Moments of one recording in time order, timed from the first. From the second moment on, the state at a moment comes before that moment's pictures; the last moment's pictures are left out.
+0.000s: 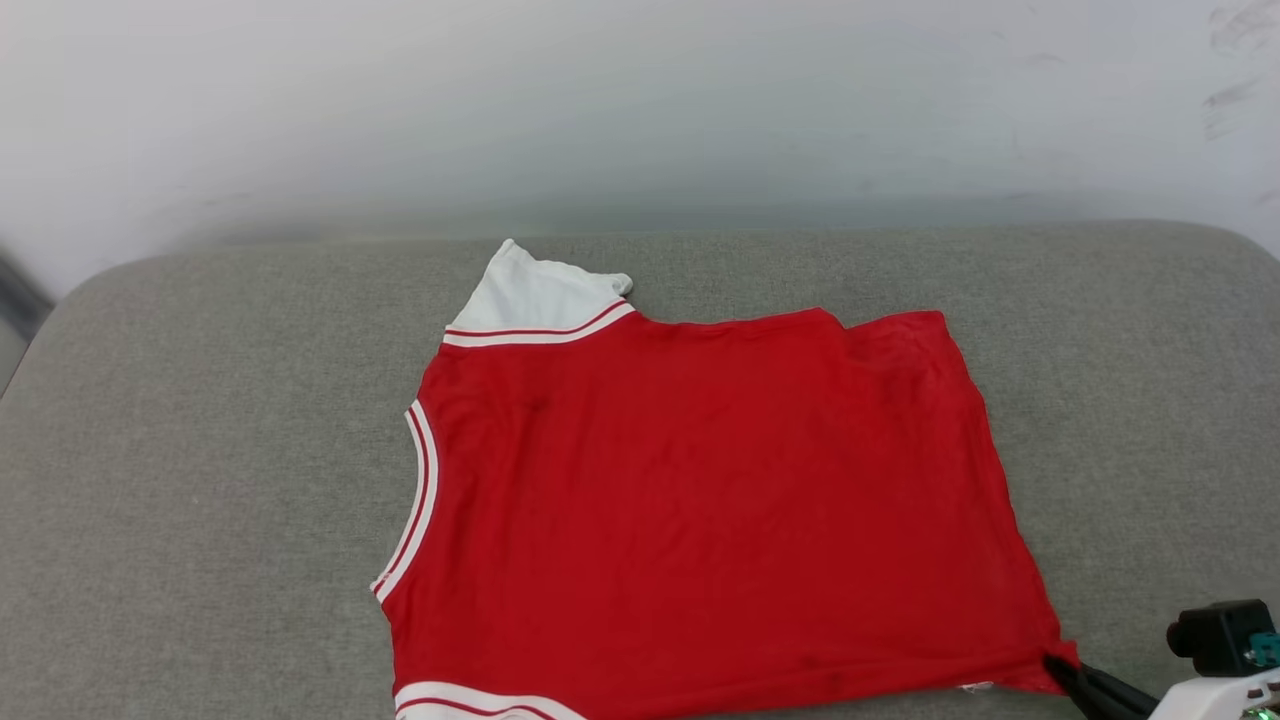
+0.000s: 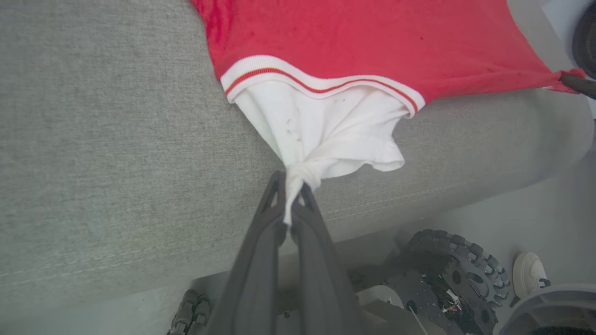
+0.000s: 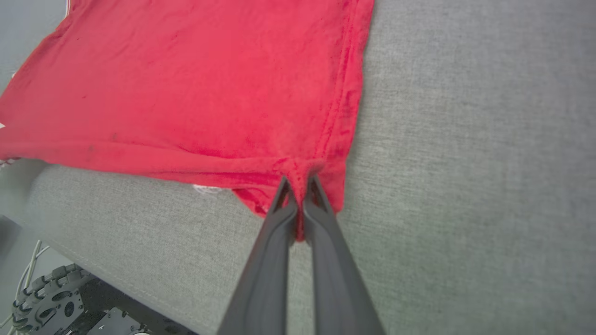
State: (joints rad) left arm 0.37 0.72 -0.46 -0.23 -0.91 0.13 0.09; right arm -0.03 -0.66 0.50 0.25 0.86 0.13 0.08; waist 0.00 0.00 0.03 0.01
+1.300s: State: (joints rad) left arm -0.27 0.67 -0.43 0.07 -0.77 -0.01 0.06; right arm -0.33 -0.46 0.29 0.24 0.71 0.13 0.33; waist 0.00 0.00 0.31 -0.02
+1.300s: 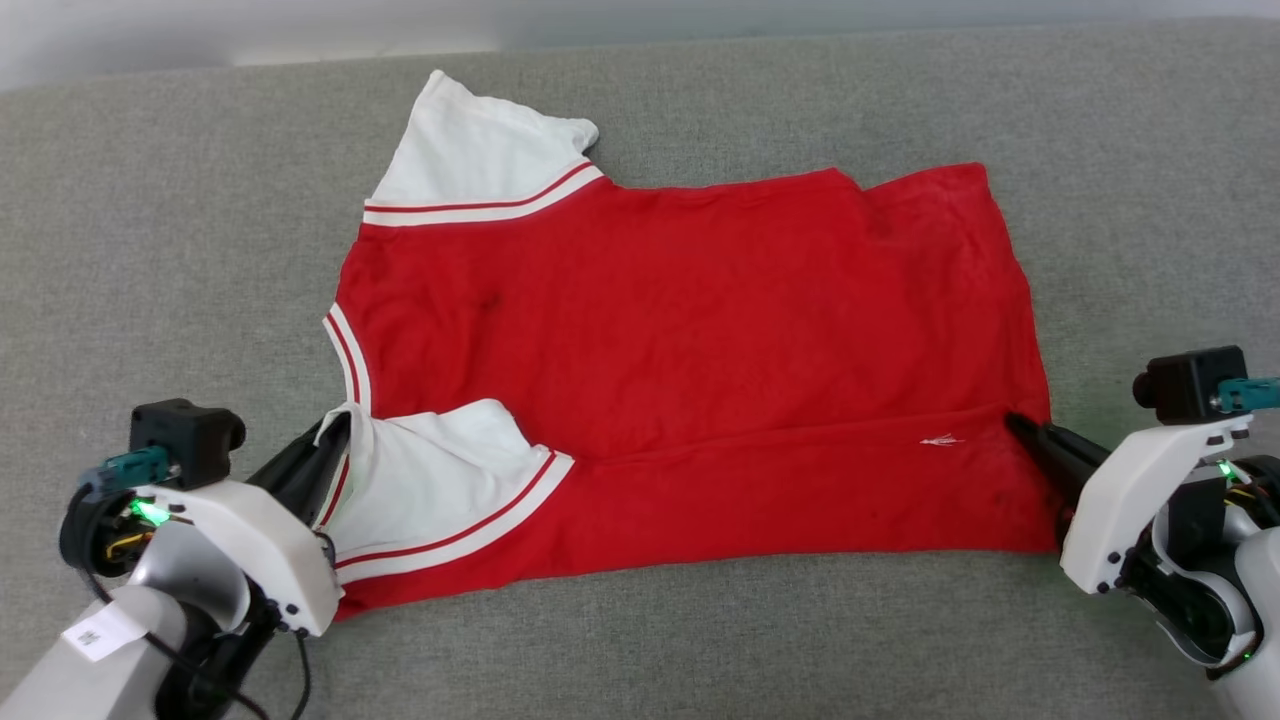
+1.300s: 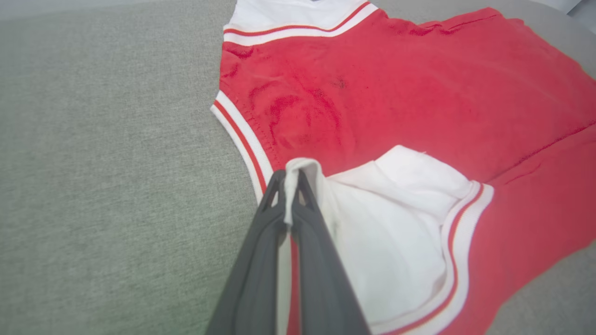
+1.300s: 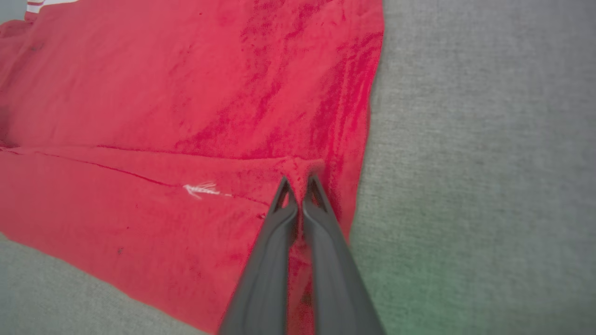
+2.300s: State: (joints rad) left arm -0.08 0.60 -0.41 0.10 -0.79 0.17 -0.03; right arm -0.13 -0.32 0.11 0.12 0.44 0.13 0.56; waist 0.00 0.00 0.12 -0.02
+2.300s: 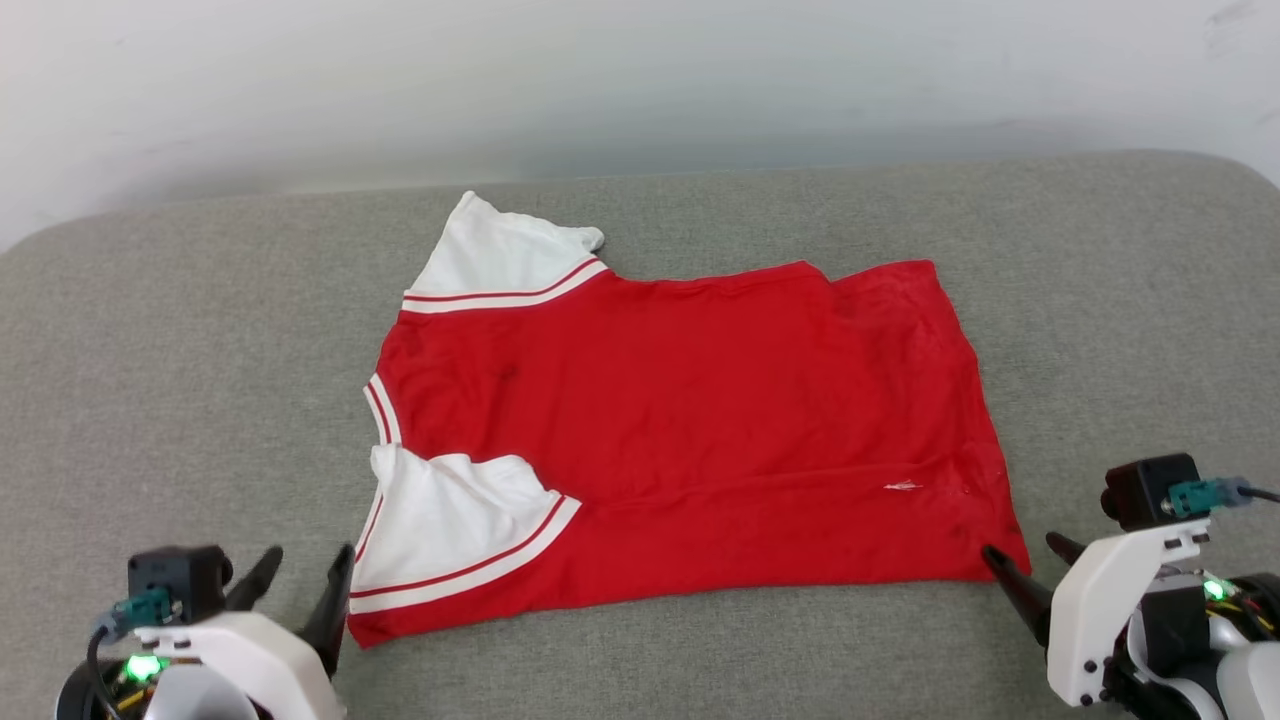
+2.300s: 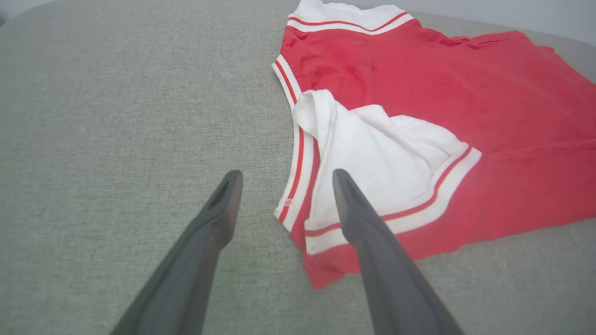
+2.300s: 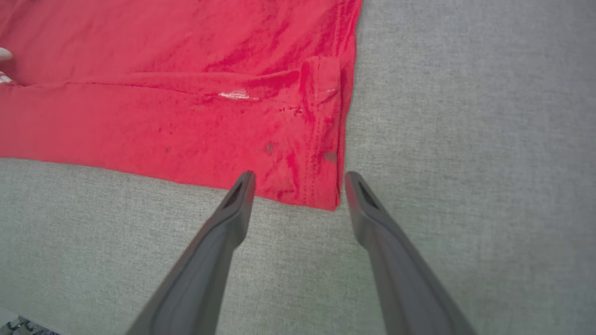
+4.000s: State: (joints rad) left arm -0.05 0.66 -0.50 -0.18 -0.78 0.26 0.19; right arm -0.08 -0.14 -0.08 0.01 0.14 0.13 0.74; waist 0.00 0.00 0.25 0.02
